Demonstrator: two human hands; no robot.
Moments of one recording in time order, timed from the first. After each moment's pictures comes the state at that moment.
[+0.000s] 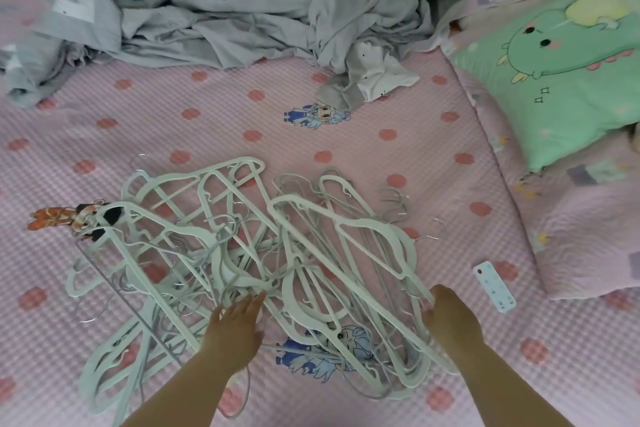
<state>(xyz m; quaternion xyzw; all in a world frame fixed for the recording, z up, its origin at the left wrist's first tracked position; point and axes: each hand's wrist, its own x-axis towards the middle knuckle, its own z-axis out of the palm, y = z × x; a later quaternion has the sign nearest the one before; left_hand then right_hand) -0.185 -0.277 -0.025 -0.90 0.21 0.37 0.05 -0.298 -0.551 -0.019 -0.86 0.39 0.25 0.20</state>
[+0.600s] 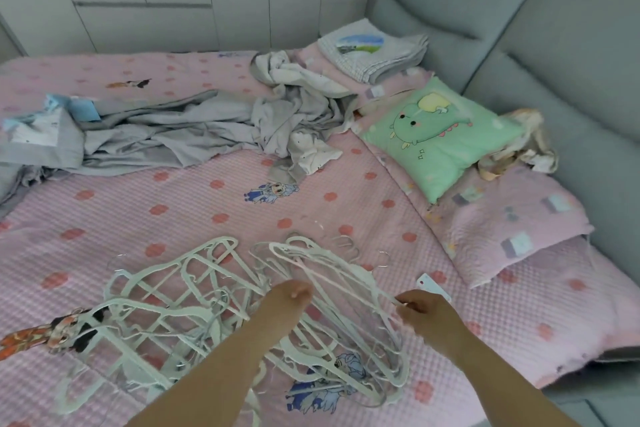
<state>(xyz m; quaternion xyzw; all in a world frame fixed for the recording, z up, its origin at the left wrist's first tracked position) -0.164 -0.327 0.121 -0.84 0.25 0.38 -0.31 -0.326 -0.477 0.143 -0.77 0.42 0.03 0.47</state>
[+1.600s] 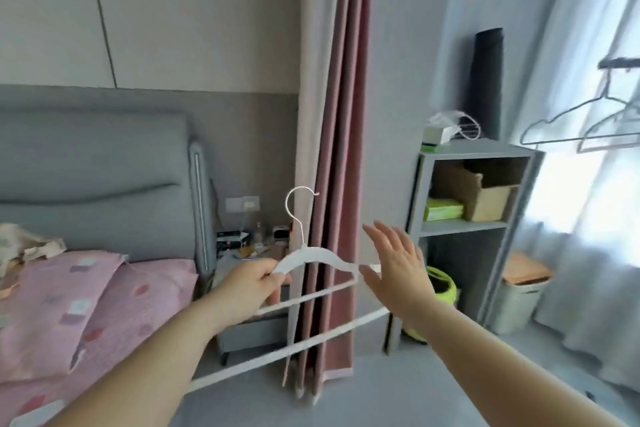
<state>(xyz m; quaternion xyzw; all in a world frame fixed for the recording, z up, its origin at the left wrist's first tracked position) -0.584 -0.258 0.344 -0.36 0.83 0.38 -0.17 -0.764 -0.145 0.341 -0.52 0.82 -0.24 -0.06</state>
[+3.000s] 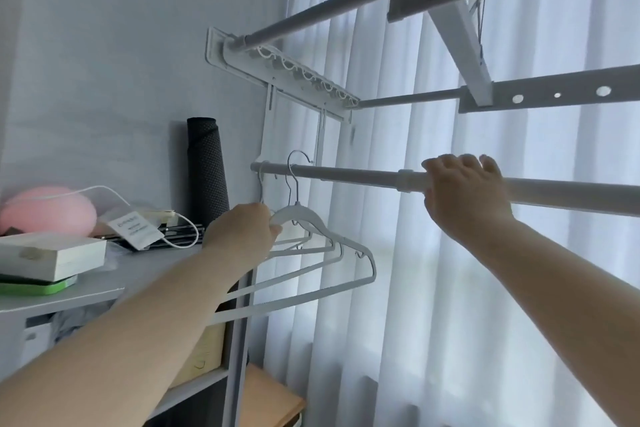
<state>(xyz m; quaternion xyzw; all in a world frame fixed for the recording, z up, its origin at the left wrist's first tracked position) -1.354 -0.067 0.541 -0.11 0.93 0.13 -0.32 -1.406 0.168 0.594 -0.13 0.86 0.08 -0.49</state>
